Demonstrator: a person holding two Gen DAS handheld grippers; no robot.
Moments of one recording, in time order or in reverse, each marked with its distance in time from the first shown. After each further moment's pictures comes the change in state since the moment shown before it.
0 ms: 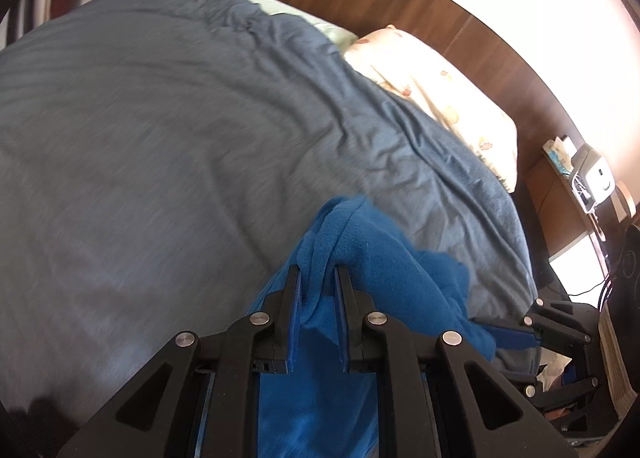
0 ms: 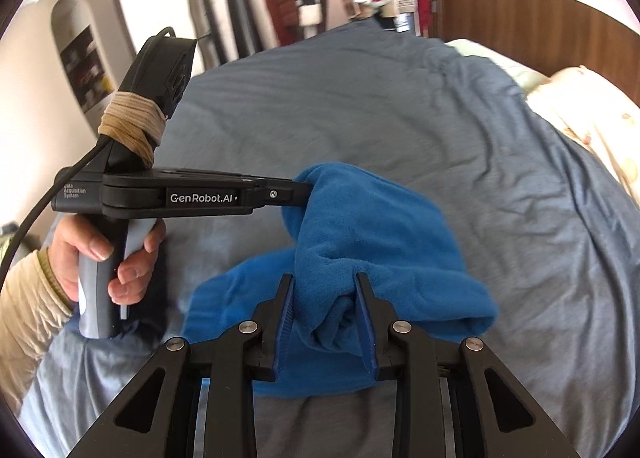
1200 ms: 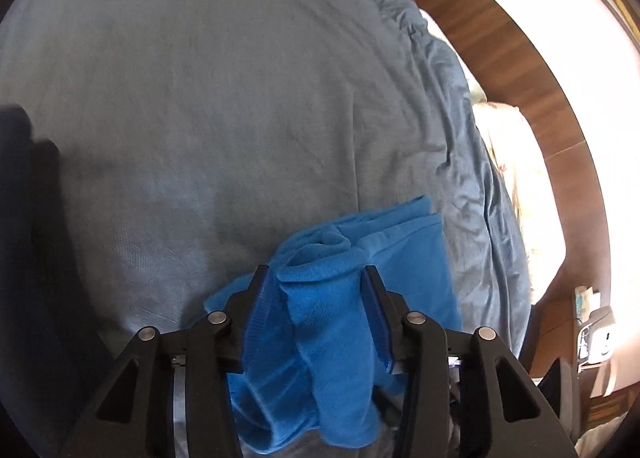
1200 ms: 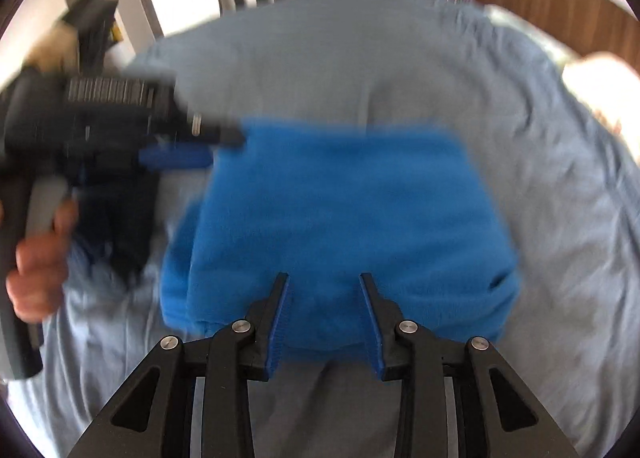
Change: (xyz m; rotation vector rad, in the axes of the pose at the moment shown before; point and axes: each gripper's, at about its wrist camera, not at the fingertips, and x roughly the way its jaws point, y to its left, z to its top) left arm -0.011 0.042 -0.075 -0.601 -0.025 0.124; right arm 0.058 0.020 -0.051 -0.064 0.189 0.021
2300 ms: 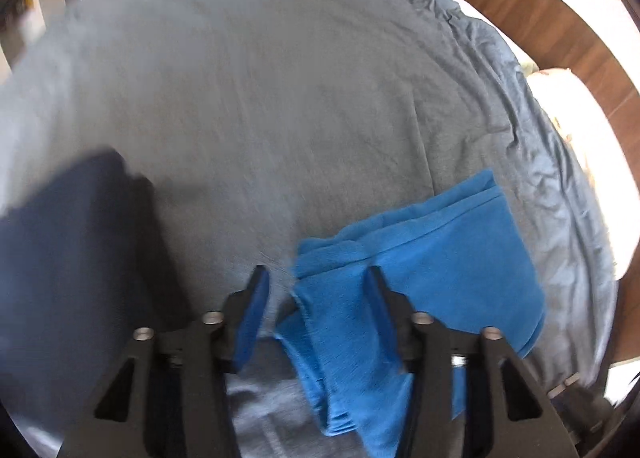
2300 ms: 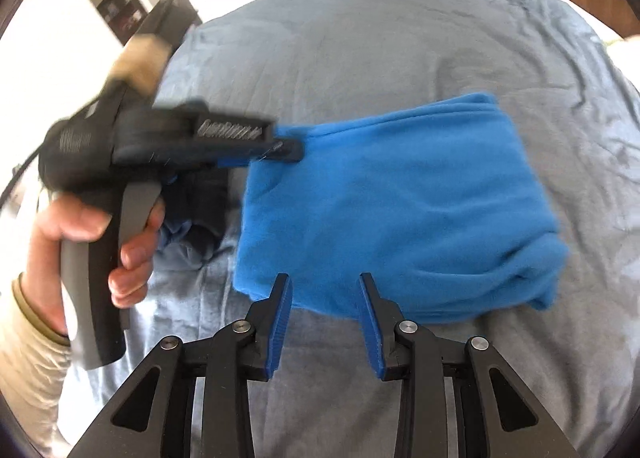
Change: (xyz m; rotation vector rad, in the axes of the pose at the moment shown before) left arm -0.024 -0.012 -0.019 0.175 -0.093 0.389; right arm -0.022 0.027 -0.001 0.003 0.040 0.192
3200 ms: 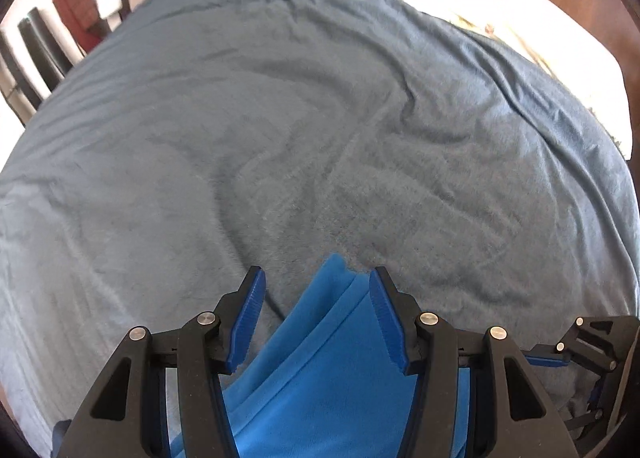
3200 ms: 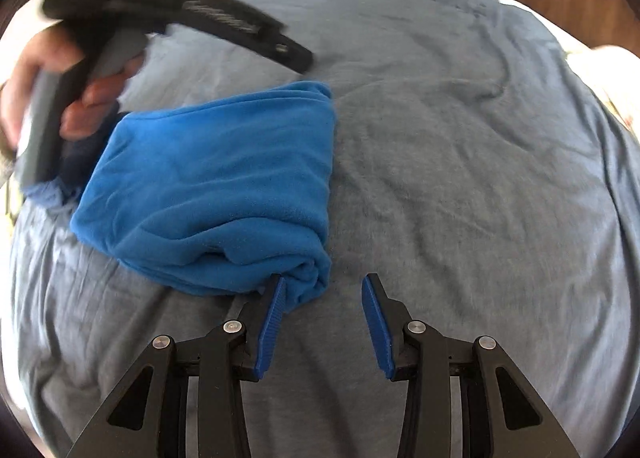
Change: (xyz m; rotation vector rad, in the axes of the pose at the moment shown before) left arm 0.072 -0.189 0.087 0.536 0.051 -0.026; right arm -0.008 -0.148 -0.015 -0.140 -0.004 -0.091
